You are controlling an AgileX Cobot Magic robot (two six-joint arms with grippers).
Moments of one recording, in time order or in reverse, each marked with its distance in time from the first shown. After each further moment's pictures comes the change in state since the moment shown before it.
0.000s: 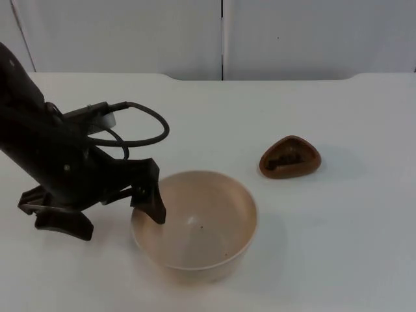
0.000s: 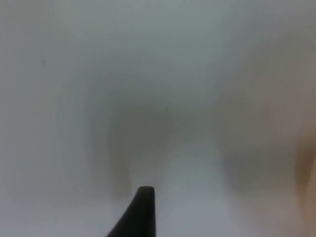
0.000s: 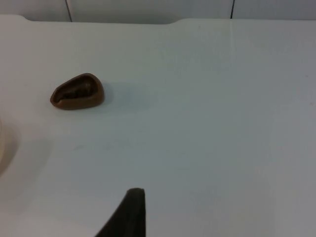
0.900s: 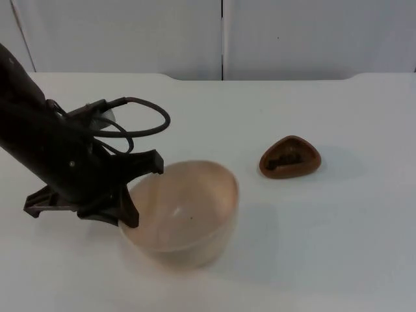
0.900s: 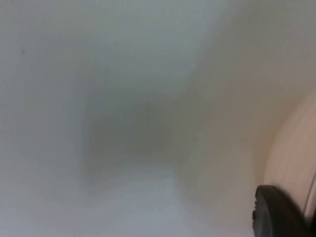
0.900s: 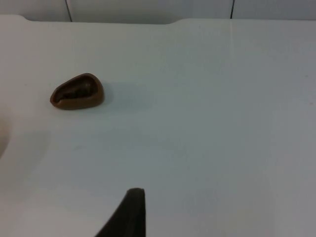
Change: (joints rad) right arm 0.000 0.000 0.000 0.000 0.000 0.000; left arm 0.000 0.000 0.000 -0.089 0.004 0.004
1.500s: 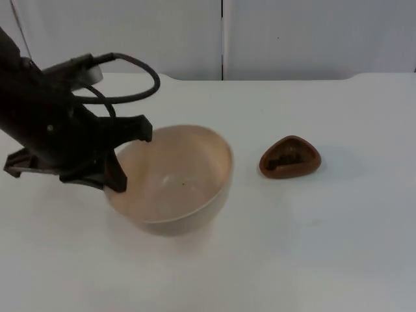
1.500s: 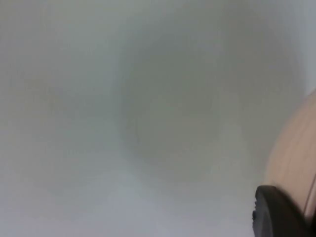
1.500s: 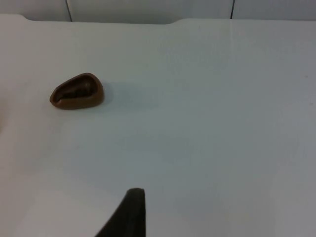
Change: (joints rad) right arm 0.000 0.000 0.000 0.000 0.000 -0.004; left arm 0.000 -0.172 0.000 0.186 0.021 -0.107
